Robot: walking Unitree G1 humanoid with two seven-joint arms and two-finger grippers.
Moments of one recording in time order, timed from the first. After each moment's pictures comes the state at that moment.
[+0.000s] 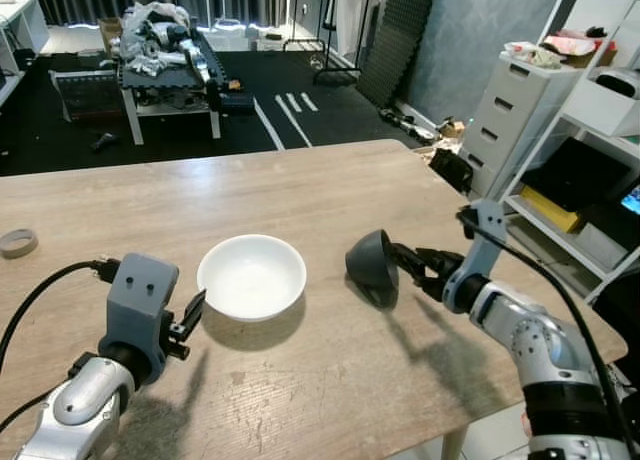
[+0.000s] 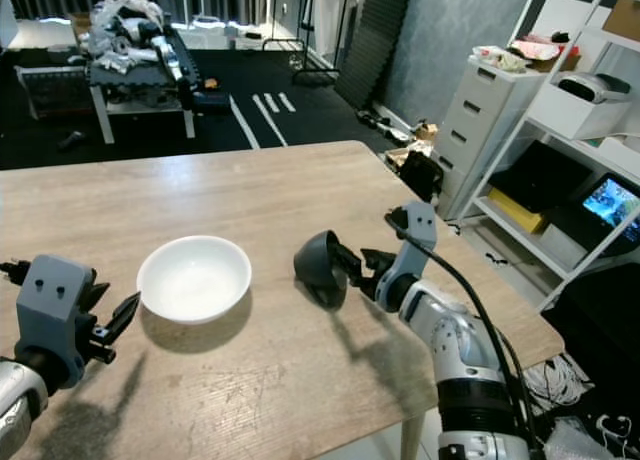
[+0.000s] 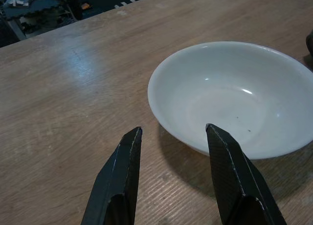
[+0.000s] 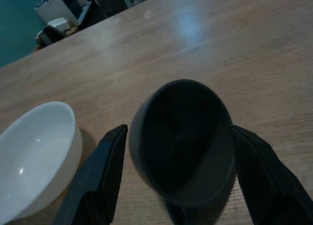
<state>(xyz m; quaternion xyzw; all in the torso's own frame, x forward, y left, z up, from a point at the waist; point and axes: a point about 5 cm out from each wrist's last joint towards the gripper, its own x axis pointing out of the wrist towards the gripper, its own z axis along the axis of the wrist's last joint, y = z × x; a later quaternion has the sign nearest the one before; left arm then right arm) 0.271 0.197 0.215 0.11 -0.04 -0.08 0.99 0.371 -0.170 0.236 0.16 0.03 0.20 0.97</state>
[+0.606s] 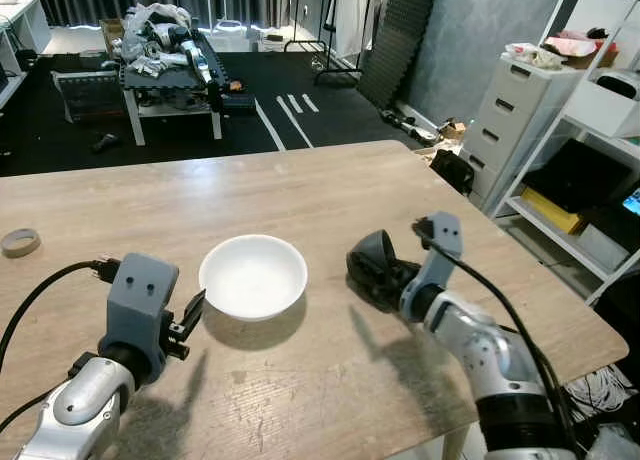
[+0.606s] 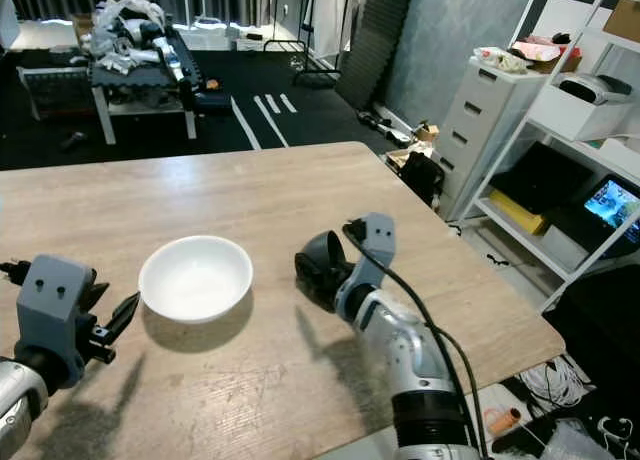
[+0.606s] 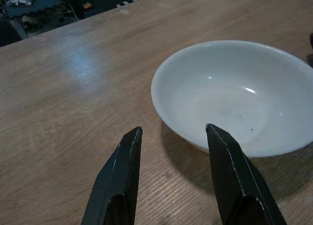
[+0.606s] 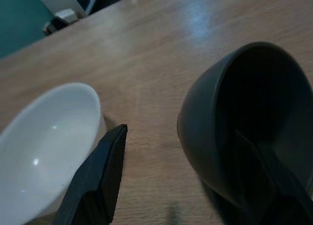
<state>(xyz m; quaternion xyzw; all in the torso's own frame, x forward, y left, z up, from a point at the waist) 0.272 0.197 0.215 0.11 -0.04 -0.08 0.99 0.373 -0.122 0.214 0.16 0.04 0.21 0.96</state>
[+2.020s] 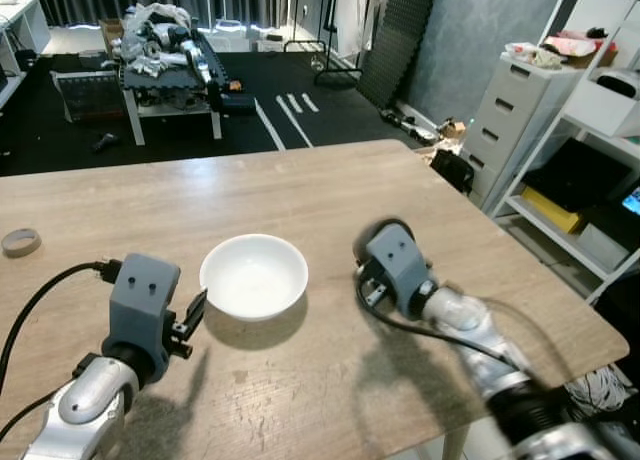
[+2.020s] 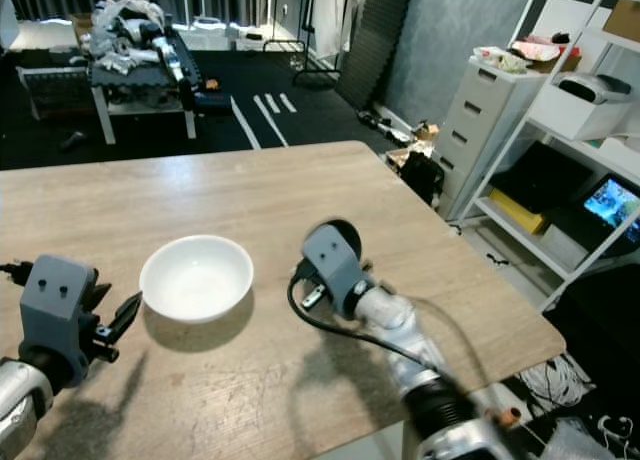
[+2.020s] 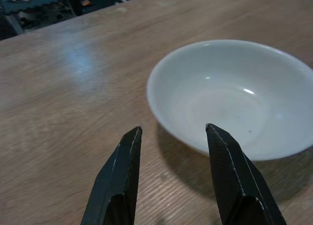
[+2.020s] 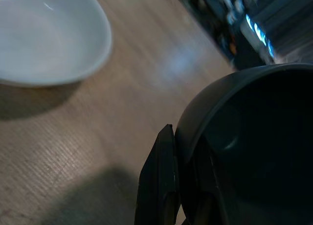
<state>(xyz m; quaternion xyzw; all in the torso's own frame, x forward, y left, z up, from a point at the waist) 0.275 0.195 0.212 0.10 -0.04 -0.07 0.99 0.376 -0.133 0.271 -0.40 -0.13 0.33 0.85</state>
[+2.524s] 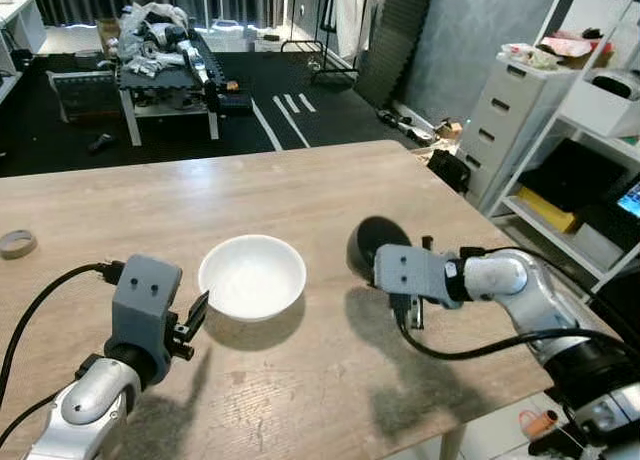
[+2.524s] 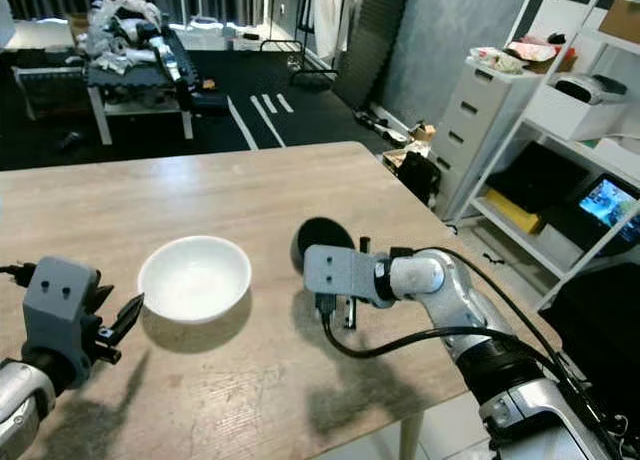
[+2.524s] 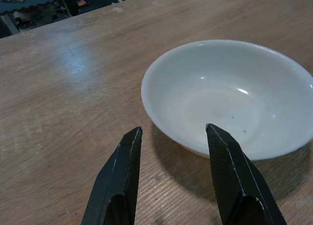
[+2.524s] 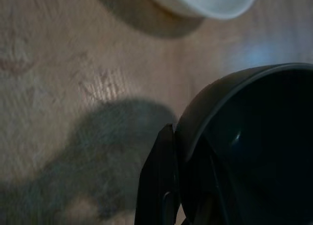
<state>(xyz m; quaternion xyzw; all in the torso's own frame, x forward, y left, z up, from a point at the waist) 0.274 0.194 0.211 0.10 -0.04 -0.08 0.99 0.365 -0.145 0.252 -0.54 -0.02 0.46 0.70</state>
